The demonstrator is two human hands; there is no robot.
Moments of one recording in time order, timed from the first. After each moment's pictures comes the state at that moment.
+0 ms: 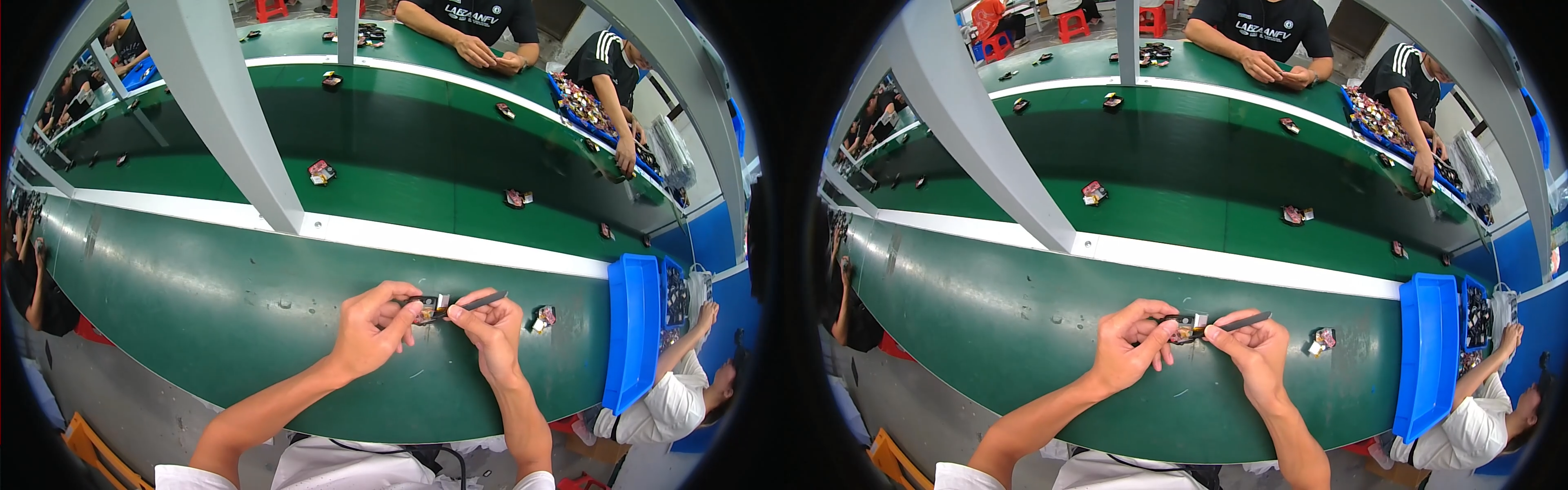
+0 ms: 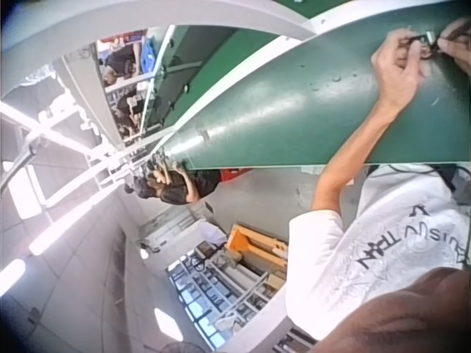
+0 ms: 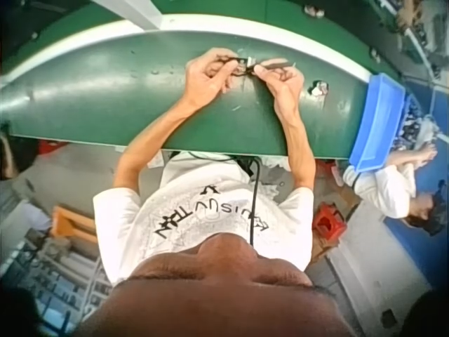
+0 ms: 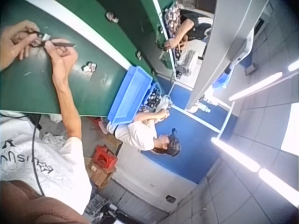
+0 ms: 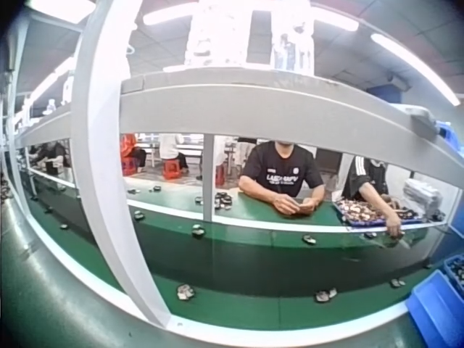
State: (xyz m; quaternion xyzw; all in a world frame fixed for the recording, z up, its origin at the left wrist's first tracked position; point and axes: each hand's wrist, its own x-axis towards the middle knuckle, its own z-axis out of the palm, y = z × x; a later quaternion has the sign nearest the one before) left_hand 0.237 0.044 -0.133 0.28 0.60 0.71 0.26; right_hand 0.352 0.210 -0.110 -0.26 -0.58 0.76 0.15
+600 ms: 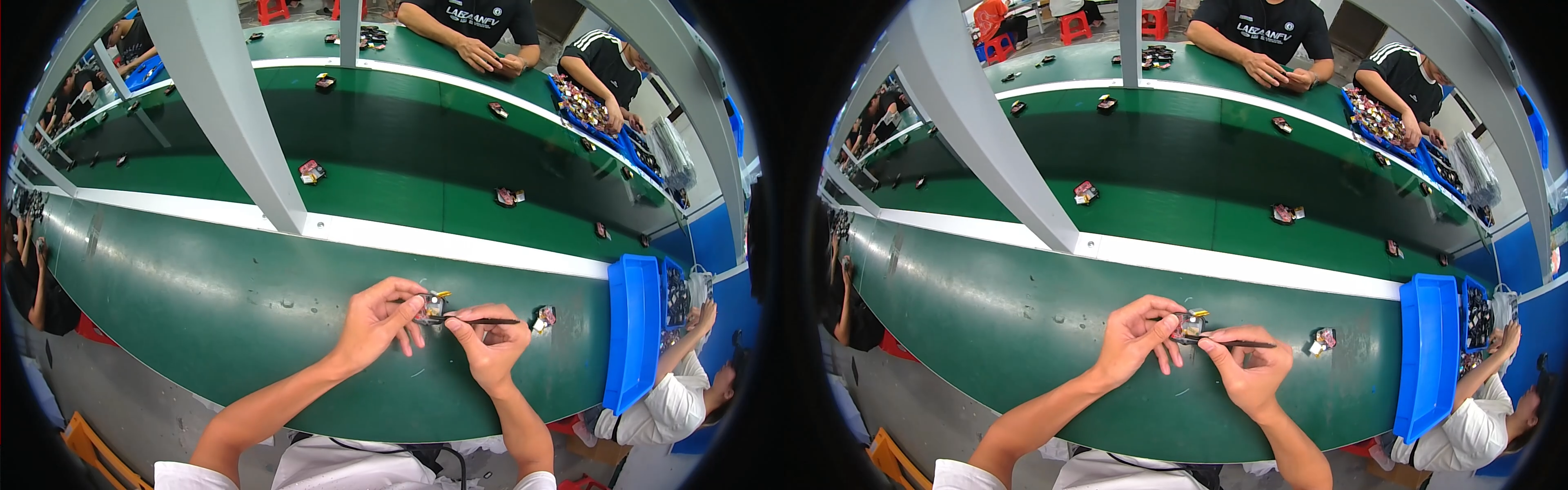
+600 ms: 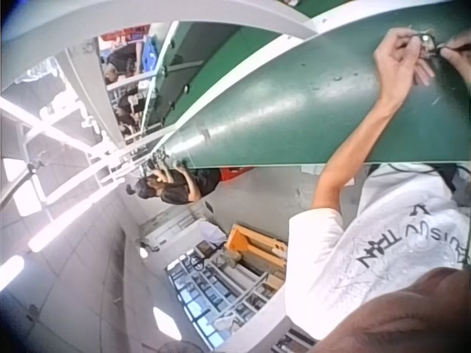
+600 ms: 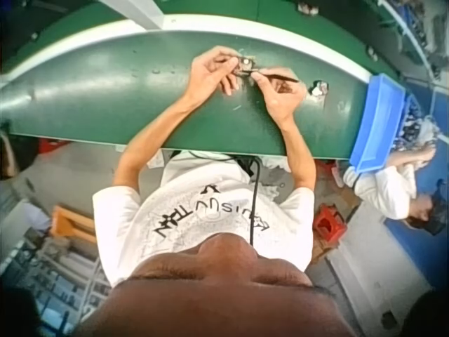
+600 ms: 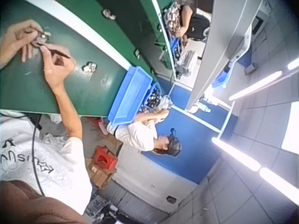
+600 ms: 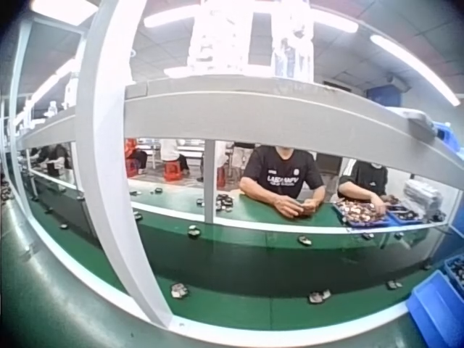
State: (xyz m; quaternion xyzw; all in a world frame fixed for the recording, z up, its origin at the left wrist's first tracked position) left_hand 0.244 0.071 -0.136 0.21 0.48 0.75 0.40; right_hand 0.370 0.219 -0.121 -0.14 -0.73 0.57 0.35
